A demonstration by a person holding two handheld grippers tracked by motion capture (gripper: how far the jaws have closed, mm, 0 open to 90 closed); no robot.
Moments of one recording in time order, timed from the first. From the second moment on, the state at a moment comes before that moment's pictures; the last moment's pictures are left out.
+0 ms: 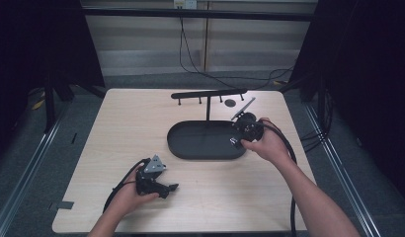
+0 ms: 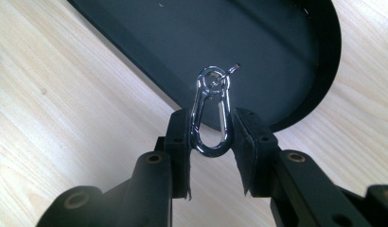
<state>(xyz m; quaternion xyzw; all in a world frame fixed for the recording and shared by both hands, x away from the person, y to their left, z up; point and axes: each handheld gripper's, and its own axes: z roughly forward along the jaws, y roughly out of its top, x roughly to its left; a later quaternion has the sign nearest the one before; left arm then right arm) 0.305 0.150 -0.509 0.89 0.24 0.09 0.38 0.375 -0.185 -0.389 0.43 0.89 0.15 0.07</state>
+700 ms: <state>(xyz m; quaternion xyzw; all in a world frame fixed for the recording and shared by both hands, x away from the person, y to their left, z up) 0.305 0.151 -0.509 0.89 0.24 0.09 0.38 0.389 -0.180 -0.402 0.44 0.88 0.15 0.07</state>
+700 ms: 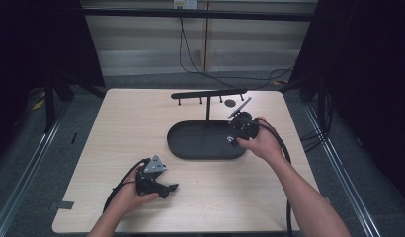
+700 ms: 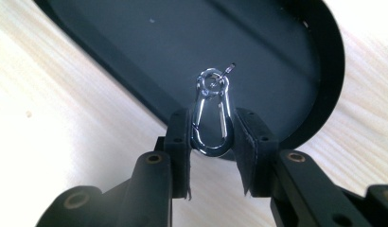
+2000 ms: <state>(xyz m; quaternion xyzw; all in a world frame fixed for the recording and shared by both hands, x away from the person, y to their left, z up) 0.305 0.151 -0.509 0.89 0.24 0.09 0.38 0.404 -0.163 -0.438 0.44 0.89 0.14 0.07</state>
